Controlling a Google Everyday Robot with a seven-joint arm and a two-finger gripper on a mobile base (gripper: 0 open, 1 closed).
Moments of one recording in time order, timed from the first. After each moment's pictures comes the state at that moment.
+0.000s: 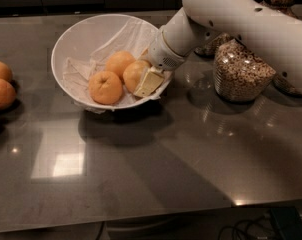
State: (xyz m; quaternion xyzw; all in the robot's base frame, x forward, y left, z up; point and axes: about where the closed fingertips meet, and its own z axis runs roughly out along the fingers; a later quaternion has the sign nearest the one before) arm 0.609 0.013 0.874 -0.68 0.66 0.11 0.31
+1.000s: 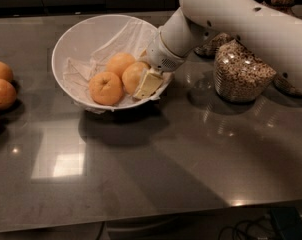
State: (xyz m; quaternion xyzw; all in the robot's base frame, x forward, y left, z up) arm 0.601 0.017 0.876 -0.69 0.65 0.10 0.31
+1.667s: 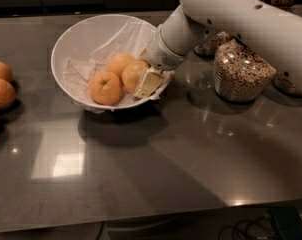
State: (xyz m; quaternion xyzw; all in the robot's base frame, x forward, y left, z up) arm 0.600 0.016 0.880 -0.69 0.65 0.10 0.31
